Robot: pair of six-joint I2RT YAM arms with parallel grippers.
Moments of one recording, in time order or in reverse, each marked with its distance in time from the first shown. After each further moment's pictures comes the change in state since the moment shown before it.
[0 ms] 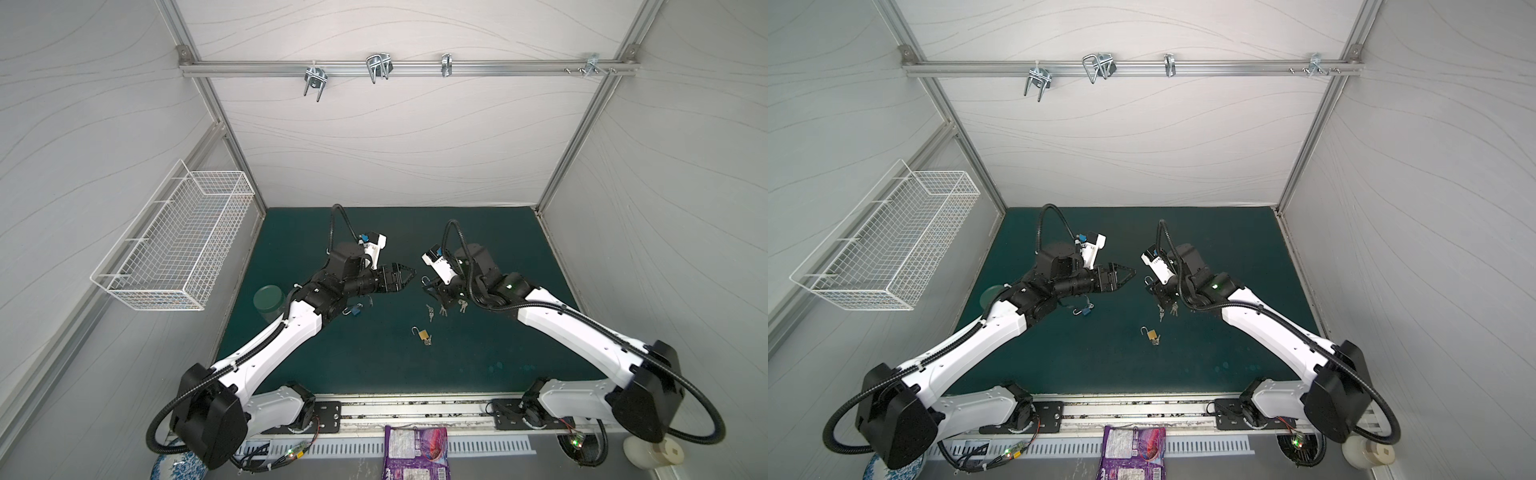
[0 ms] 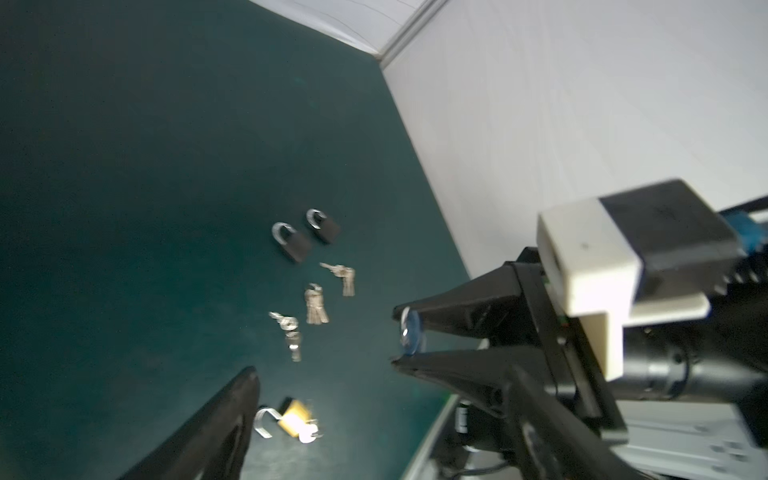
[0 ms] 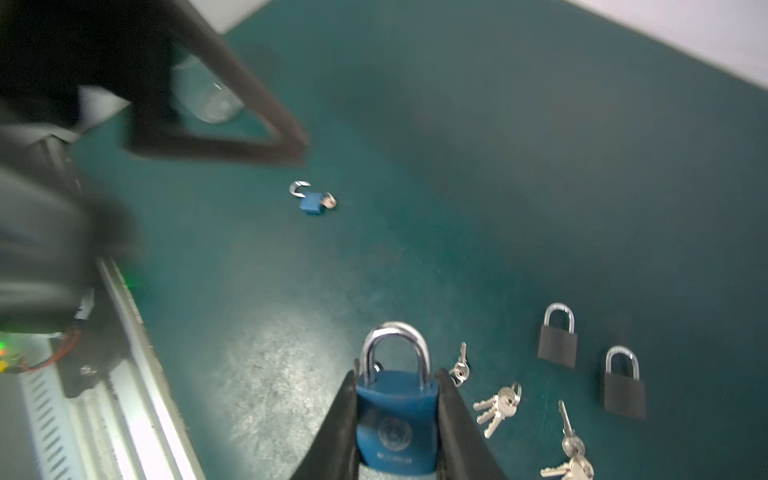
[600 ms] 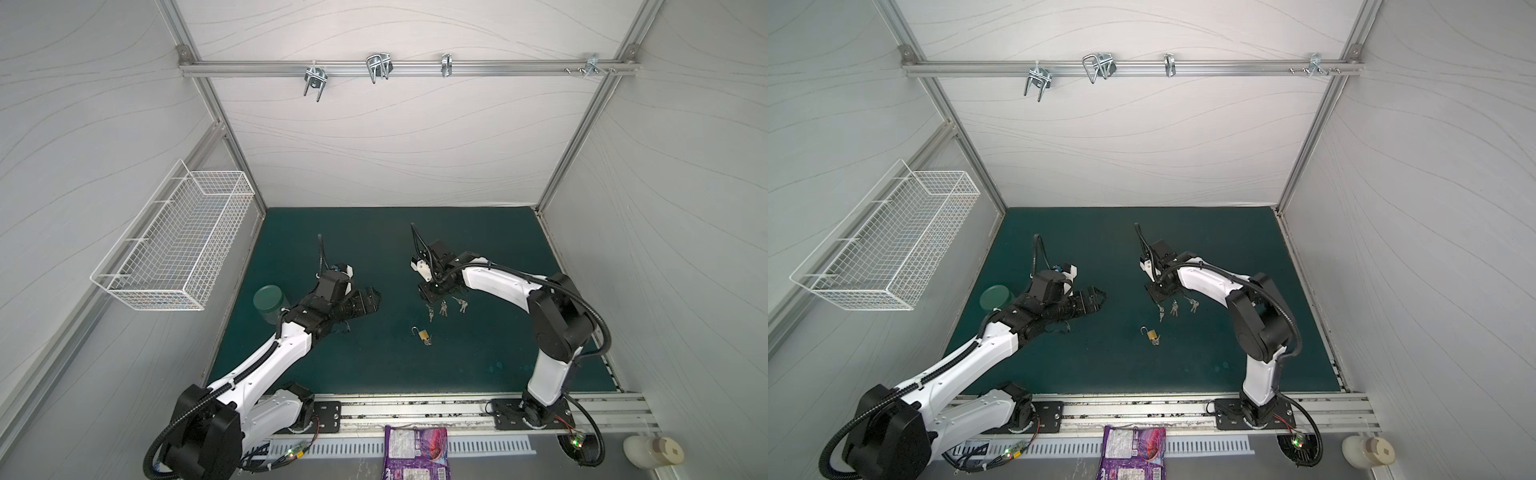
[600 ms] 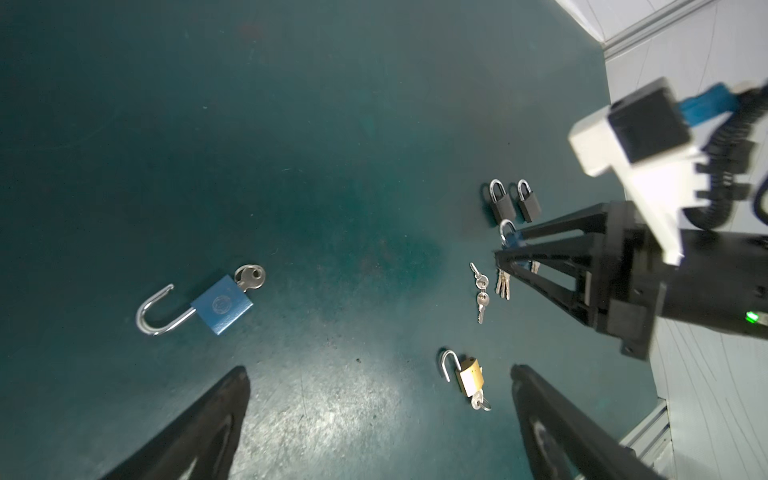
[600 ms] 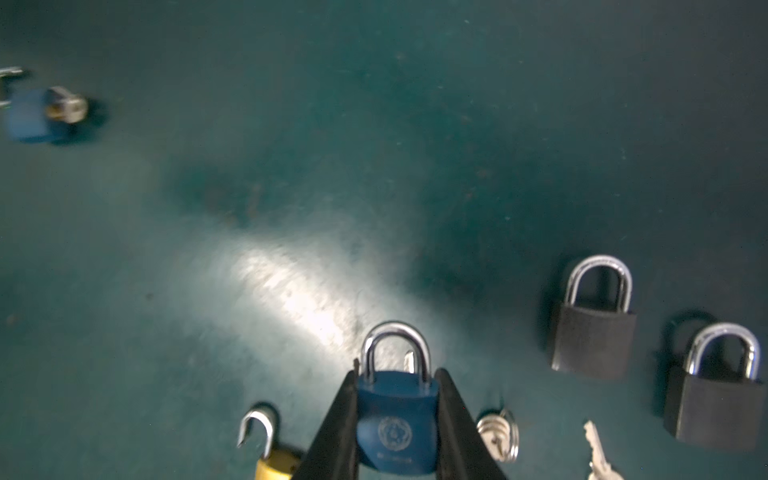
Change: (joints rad) left arm 0.113 -0.113 -0.283 -0.094 -0.189 -0.050; right arm -0.060 0.524 0.245 -0.138 0.077 0.037
